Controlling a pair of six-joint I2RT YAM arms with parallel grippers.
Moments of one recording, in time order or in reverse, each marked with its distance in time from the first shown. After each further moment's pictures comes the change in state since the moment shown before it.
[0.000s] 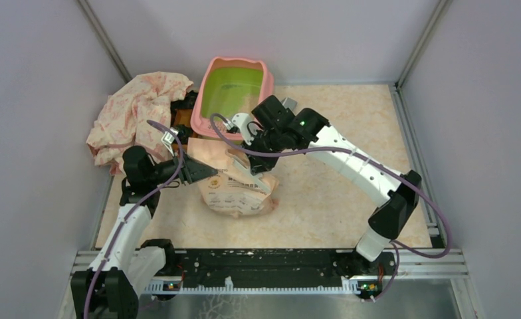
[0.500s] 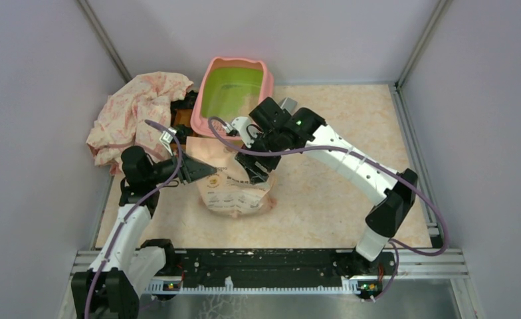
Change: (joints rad) left arm 0.009 -0.002 0.000 0.020 -0.001 -0.007; right arm 0.013 0.031 0.031 -0.077 0.010 0.019
